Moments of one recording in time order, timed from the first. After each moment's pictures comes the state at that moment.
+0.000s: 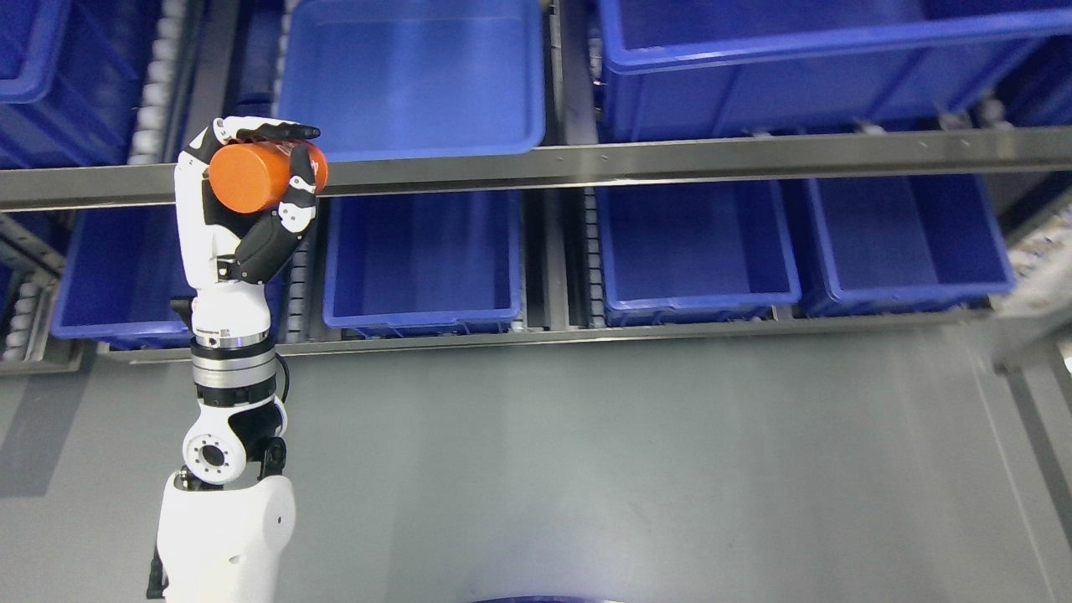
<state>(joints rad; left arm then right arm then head) -0.11 0.00 0.06 -1.72 0.23 -0.62 -0.18 0.00 0.00 0.00 0.00 0.00 -0.02 -0.06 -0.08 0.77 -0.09</state>
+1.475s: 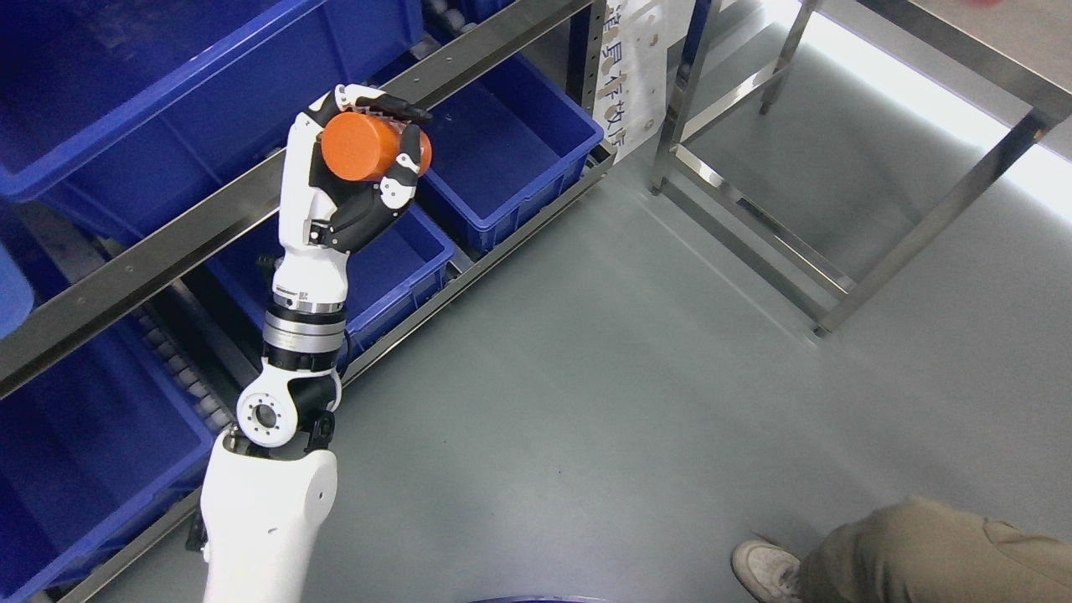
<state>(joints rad) -0.21 0.00 -0.13 -1.72 0.22 -0.46 -0.20 0.00 0.00 0.00 0.00 0.00 -0.02 -0.06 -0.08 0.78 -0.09</state>
